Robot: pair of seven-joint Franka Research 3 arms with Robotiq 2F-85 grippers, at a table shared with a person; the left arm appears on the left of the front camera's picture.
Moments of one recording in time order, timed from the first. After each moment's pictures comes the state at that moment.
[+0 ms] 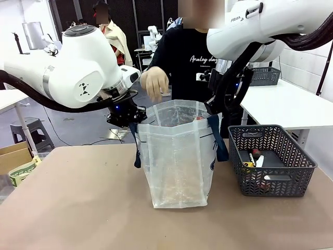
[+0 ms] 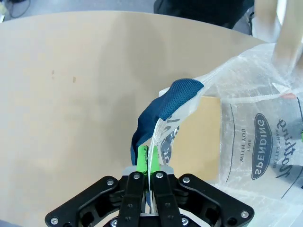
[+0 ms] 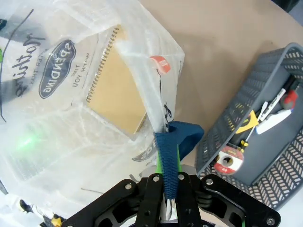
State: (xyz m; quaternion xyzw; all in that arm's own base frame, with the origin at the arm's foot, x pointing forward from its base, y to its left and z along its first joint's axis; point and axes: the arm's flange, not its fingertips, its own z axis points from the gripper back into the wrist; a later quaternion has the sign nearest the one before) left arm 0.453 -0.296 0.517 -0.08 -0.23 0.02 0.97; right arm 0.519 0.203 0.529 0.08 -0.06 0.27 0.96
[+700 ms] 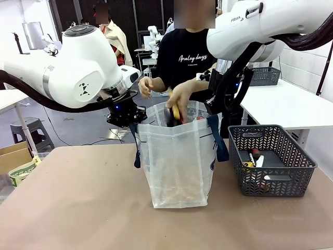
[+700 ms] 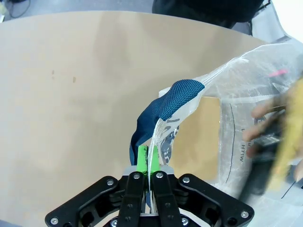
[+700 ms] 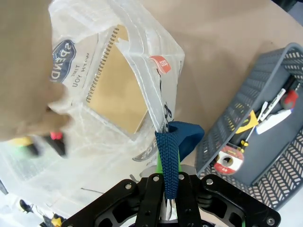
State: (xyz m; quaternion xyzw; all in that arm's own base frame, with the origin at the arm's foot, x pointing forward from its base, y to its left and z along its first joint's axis) left arm 0.453 -0.296 0.517 -0.08 -0.23 0.02 0.97; right arm 0.519 0.203 0.529 0.08 -0.06 0.27 0.96
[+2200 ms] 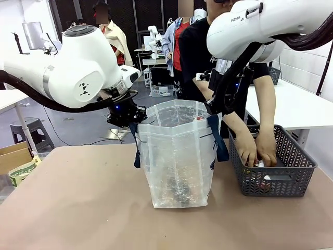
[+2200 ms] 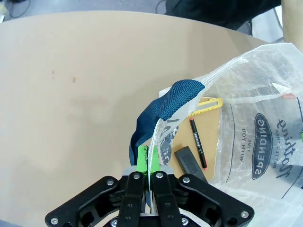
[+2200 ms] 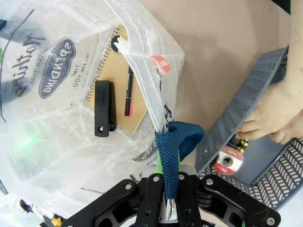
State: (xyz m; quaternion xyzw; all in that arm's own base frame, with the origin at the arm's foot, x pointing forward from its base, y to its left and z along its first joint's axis) left arm 0.453 -0.296 0.517 -0.08 -0.23 0.02 0.97; right arm 0.519 0.203 0.529 0.08 -0.06 0.27 0.96
